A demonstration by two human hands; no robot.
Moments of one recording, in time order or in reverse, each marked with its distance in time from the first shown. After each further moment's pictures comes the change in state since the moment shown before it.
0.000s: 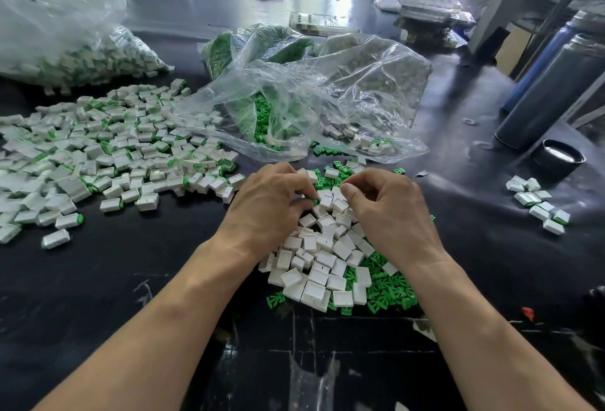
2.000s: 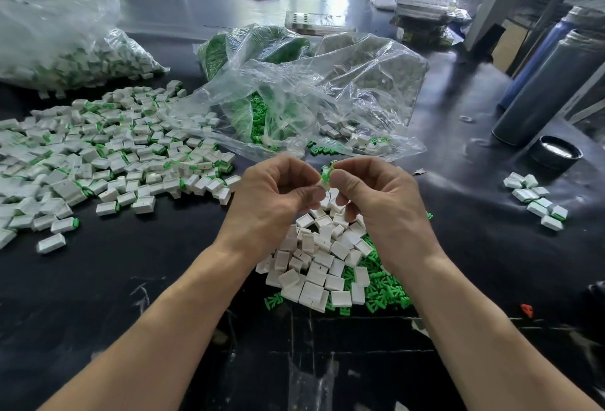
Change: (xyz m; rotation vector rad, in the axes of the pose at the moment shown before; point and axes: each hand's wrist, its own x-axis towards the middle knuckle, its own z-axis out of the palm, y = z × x) left_hand -0.011 0.024 -0.011 -0.885 0.019 -0.143; right_hand -0.001 -0.004 0.010 0.769 -0.062 0.044
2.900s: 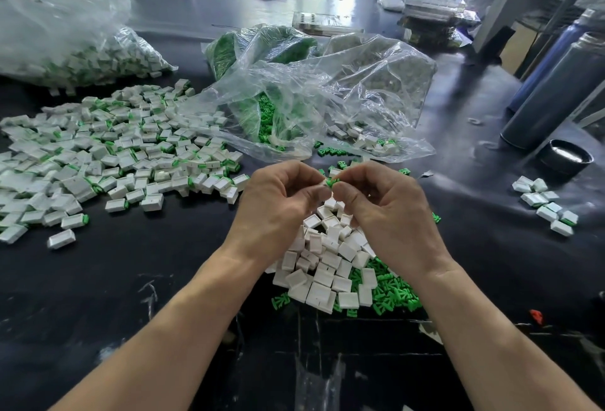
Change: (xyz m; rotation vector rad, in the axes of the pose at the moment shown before) left_hand -0.004 -0.001 0.000 0.119 0.033 0.057; right_hand -0.004 0.001 -0.005 -0.407 -0.081 -0.166
